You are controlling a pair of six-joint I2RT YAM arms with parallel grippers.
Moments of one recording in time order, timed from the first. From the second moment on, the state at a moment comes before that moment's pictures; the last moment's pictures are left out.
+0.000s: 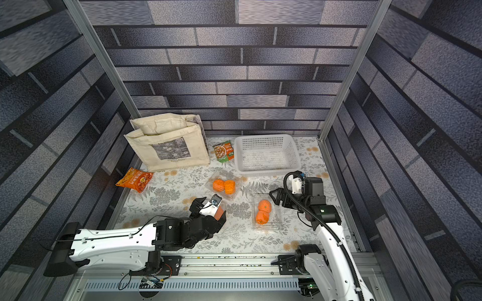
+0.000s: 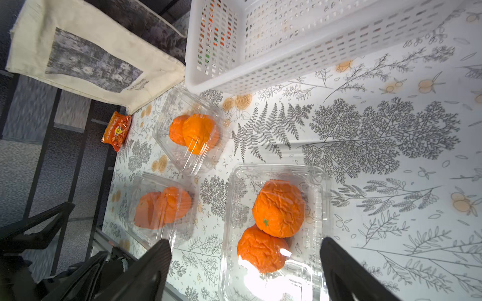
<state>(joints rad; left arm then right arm) -1.34 1.11 0.75 -0.48 -0.78 -0.34 0.11 0.78 0.70 -0.75 -0.51 0.35</state>
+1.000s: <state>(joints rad) -1.25 1.34 0.69 -0.40 -0.66 -0.49 0.65 0.83 0.65 -0.80 0.12 0.56</state>
